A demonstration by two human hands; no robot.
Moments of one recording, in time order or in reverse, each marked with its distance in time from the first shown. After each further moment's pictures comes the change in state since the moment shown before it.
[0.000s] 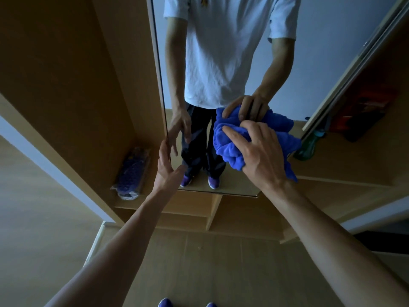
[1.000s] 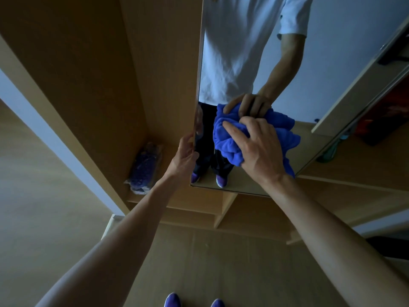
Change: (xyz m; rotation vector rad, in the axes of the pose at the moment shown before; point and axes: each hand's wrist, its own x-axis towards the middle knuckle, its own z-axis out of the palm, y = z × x) left_hand 0.022 -0.004 -0.040 -0.157 -0.207 -0.031; right_hand 0.032 -0.058 0.017 -0.031 -0.028 -0.057
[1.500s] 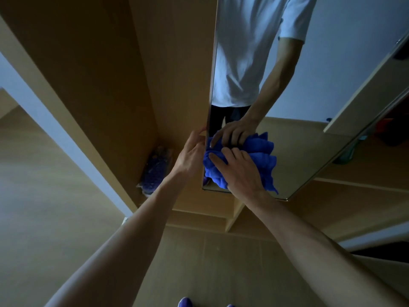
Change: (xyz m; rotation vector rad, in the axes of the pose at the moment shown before) left_hand 0.008 0.023 -0.015 0.009 0.038 0.040; right_hand -0.019 -0.058 0.053 -0.038 -0.312 -0.102
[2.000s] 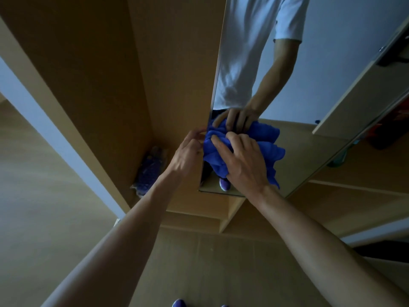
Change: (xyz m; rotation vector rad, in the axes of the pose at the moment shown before) left_hand 0.003 0.011 -0.011 -0.107 -0.046 -0.004; right_hand 0.015 0.007 -0.037 -0.014 0.222 0.072
